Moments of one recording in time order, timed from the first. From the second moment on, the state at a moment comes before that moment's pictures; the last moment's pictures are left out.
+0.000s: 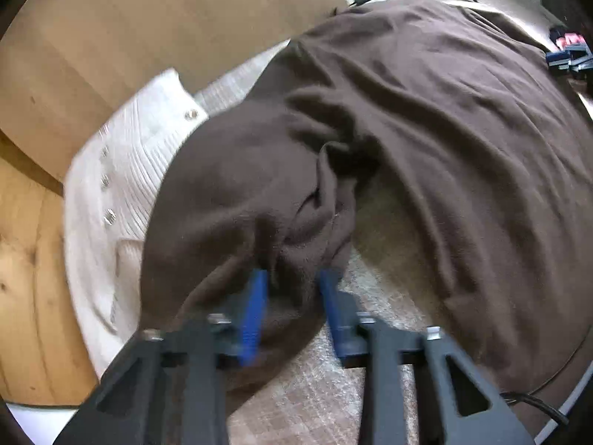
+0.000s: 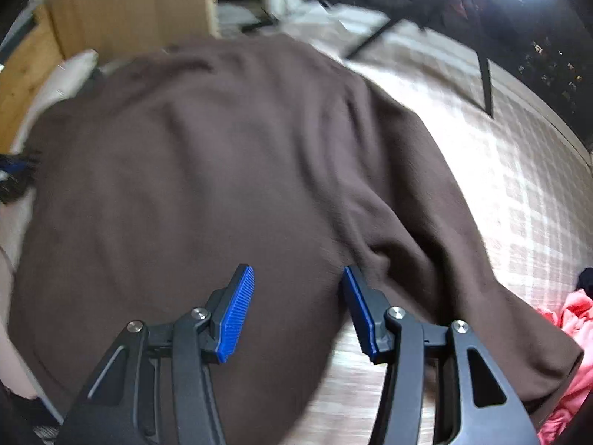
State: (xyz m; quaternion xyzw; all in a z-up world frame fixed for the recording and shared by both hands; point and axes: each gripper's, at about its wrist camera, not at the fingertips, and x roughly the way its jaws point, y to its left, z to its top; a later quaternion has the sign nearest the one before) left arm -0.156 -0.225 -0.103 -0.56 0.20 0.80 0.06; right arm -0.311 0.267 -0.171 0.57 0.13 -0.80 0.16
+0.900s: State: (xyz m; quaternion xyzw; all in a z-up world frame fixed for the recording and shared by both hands) left arm -0.350 -0.199 -0.121 -0.60 0.14 0.78 0.15; right arm -0.422 0.324 -0.169 0.53 0.01 -0.82 0.20
